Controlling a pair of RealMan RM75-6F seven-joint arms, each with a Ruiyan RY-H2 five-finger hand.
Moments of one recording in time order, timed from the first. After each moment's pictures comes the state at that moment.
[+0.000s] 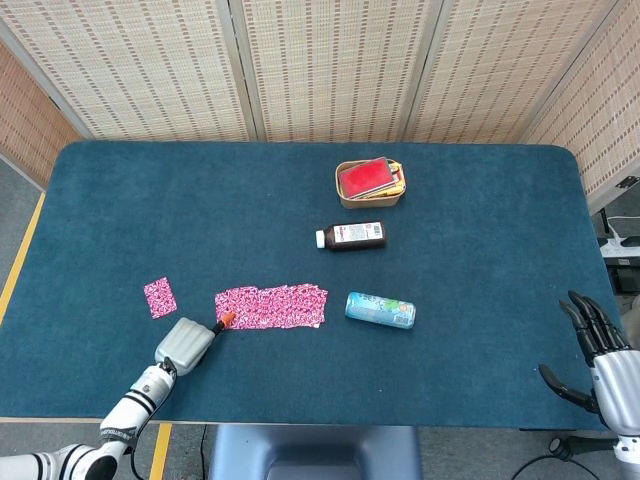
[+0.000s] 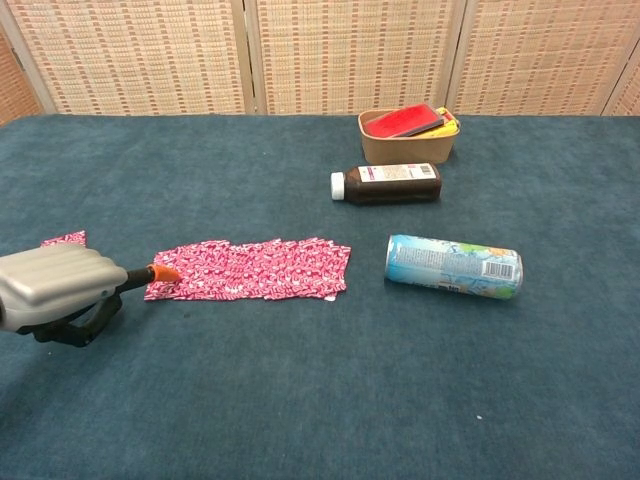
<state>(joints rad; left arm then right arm) -0.60 -1.47 0.04 -1.55 1.13 0.95 0.68 -0.03 -1.08 0.01 -1.60 -1.71 1.70 0.17</state>
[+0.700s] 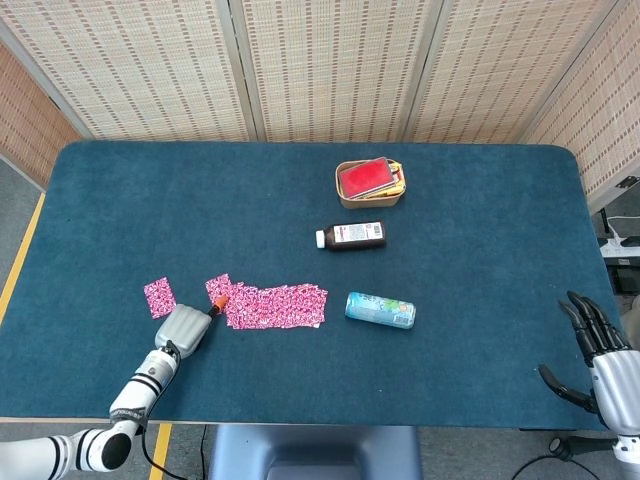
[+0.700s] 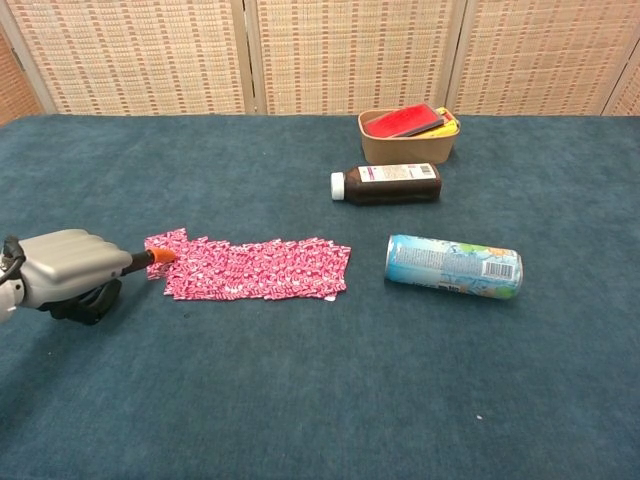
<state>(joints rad) -0.66 -1.52 -0.01 -1.47 0.95 0.92 0.76 -0.02 -1.07 0.00 -1.61 -1.71 1.70 0.17</state>
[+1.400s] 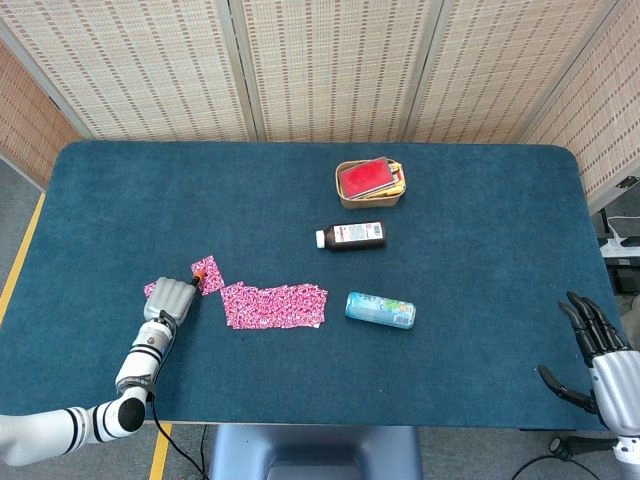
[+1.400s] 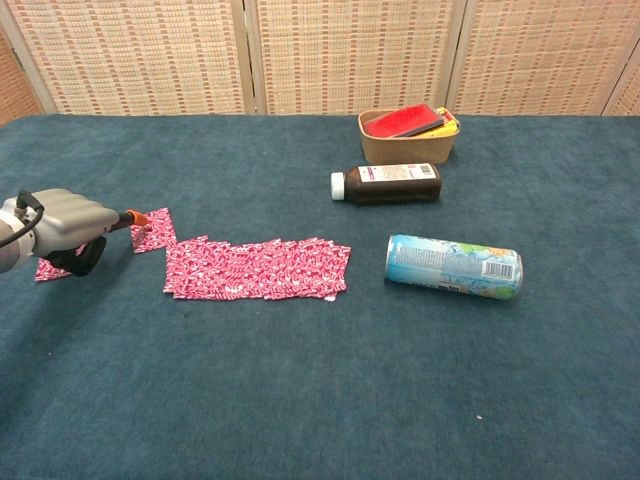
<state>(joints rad) -0.78 -1.54 -0.06 -1.38 0.63 0.95 0.95 -0.02 -1.07 0.00 -1.60 -1.72 1.70 0.17</state>
